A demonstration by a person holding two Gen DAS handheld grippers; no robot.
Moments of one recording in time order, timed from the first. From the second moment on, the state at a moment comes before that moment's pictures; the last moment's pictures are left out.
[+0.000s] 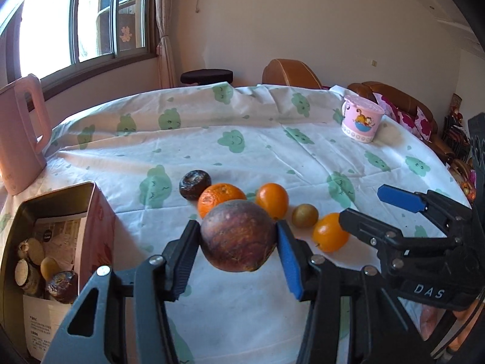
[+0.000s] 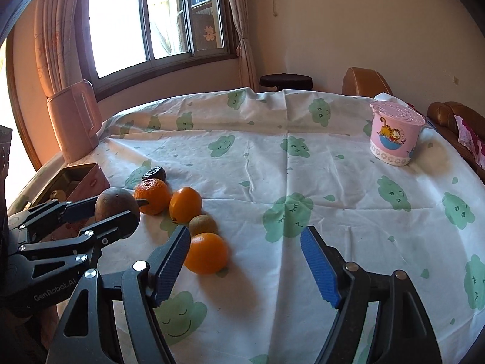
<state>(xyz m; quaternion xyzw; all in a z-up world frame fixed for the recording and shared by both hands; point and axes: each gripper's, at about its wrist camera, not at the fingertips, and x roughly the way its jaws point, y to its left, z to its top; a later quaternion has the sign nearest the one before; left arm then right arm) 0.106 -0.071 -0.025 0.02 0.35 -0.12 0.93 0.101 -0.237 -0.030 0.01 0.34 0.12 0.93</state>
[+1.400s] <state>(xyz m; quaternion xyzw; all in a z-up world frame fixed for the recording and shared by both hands) 0.092 -0.056 -0.020 0.00 0.30 -0.10 0.95 0.094 -0.210 -0.027 -0.03 0.33 0.16 0.93</state>
